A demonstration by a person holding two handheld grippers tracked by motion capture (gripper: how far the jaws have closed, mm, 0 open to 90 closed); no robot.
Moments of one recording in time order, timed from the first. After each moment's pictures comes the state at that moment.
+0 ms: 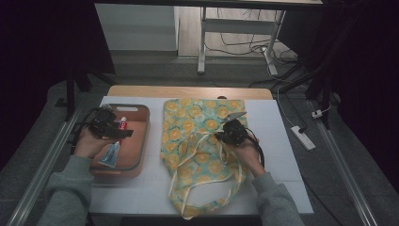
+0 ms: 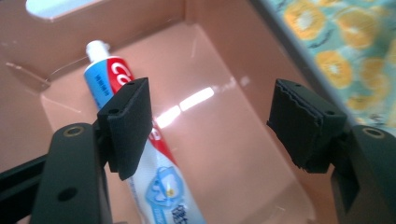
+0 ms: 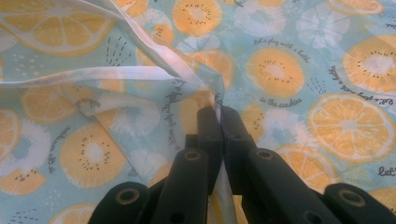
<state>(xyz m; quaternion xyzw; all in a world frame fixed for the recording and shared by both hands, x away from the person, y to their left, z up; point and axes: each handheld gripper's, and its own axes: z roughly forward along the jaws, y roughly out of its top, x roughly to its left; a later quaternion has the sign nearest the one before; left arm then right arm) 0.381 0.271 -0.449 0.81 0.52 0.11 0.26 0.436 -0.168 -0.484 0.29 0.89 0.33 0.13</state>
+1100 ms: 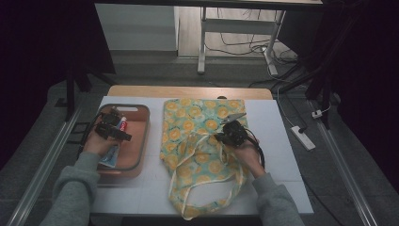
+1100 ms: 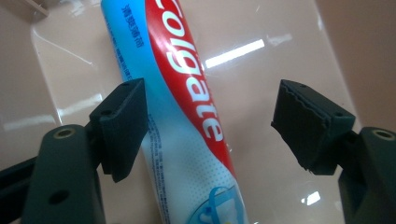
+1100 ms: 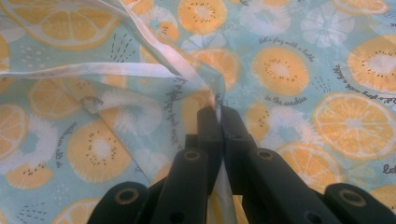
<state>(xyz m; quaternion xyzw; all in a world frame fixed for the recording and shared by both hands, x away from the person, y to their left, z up) 0.413 0.277 -0.502 0.79 0.59 0.08 0.17 0.431 -0.168 -0.483 0.28 0.89 0.33 0.13</state>
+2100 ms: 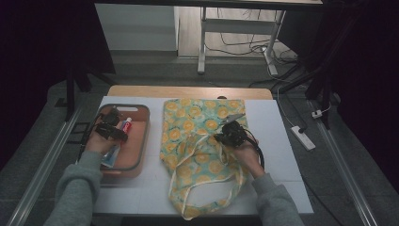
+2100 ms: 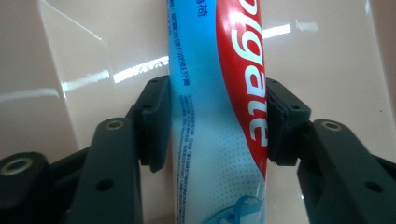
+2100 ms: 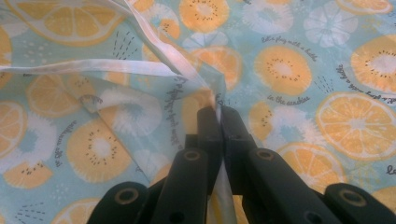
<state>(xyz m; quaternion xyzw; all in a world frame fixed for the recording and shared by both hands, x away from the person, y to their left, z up) 0.420 0.281 -0.510 0.77 0.63 0.06 0.14 0.430 -0.166 -0.485 0.28 0.89 0.33 0.13</state>
